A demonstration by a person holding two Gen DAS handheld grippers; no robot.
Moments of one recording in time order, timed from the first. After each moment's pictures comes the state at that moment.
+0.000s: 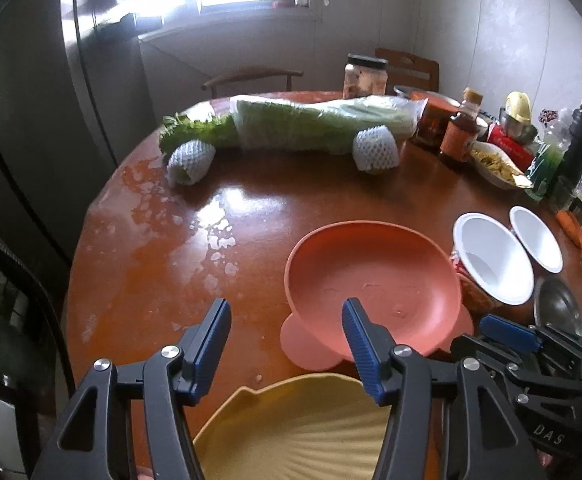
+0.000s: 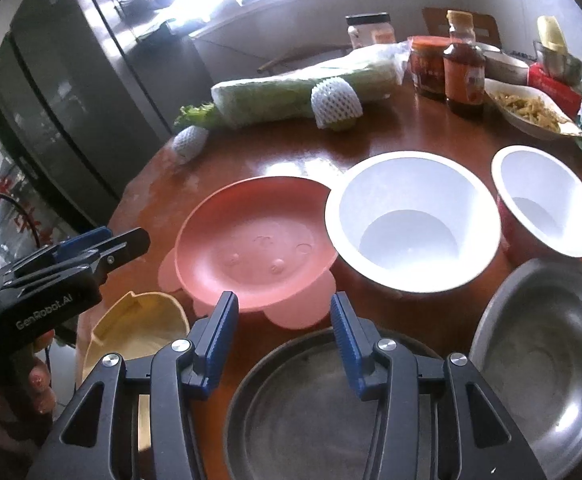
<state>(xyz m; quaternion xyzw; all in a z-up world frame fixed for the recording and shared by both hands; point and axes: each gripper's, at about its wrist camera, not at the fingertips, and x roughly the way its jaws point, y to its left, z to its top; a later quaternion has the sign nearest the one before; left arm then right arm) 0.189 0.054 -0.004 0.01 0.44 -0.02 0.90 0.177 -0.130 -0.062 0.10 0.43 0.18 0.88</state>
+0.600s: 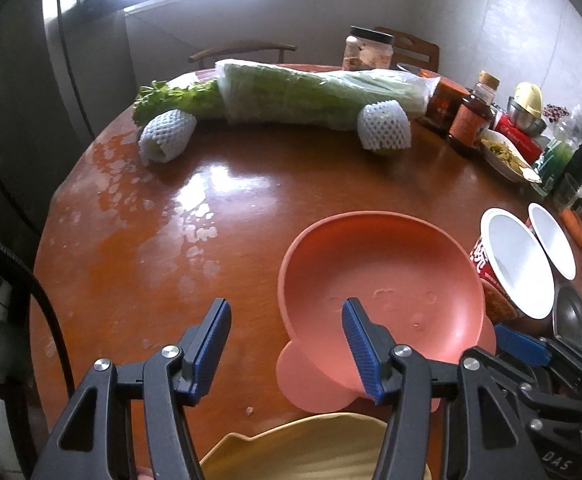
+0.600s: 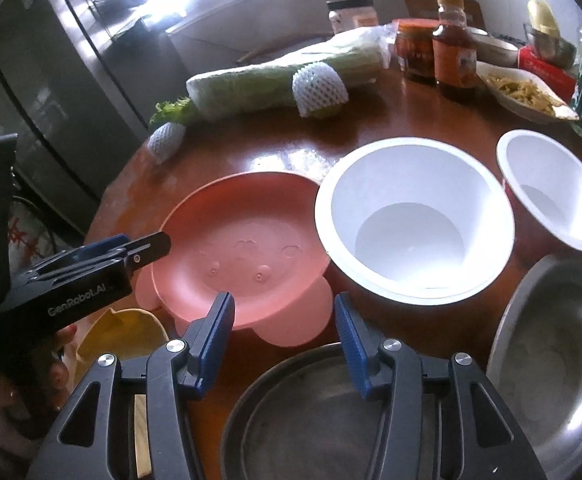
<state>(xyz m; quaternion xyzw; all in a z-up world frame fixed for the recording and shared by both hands) 0.225 0.059 -0.034 0.00 0.47 -0.05 0.88 0.195 -0.124 -0.073 0.11 0.46 0.15 0.87</state>
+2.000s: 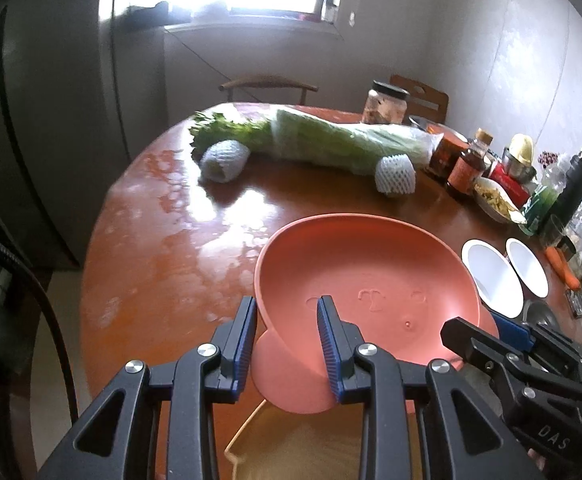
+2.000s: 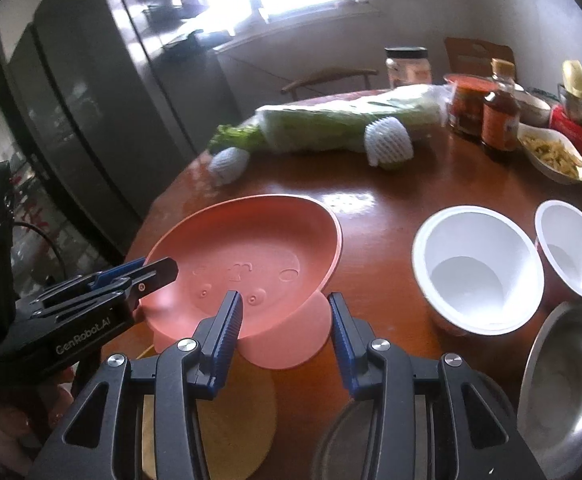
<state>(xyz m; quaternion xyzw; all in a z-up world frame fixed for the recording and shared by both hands) 0.161 0.109 0.009 -0.06 0.41 -0.02 0.91 0.171 -0.073 -0.026 0.08 0.39 0.20 0.90</state>
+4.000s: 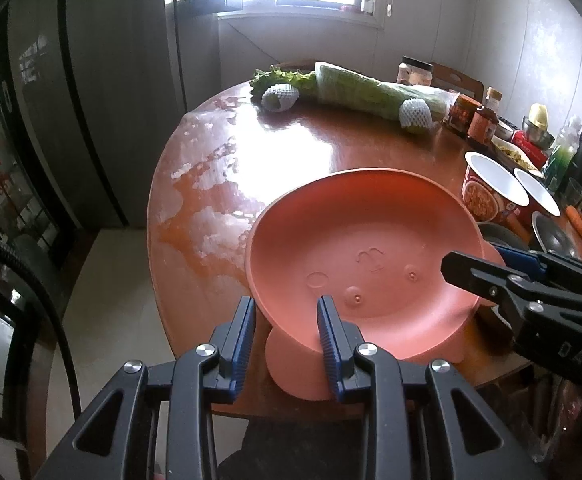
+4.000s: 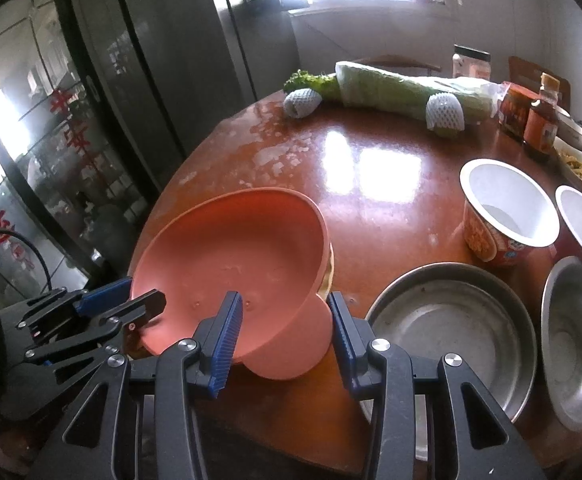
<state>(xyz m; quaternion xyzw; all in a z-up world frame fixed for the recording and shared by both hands) 0.021 0.092 -0.032 -0.05 0.43 0.07 0.90 0.089 -0.064 -0.049 -0.01 0.41 0.29 0.87</state>
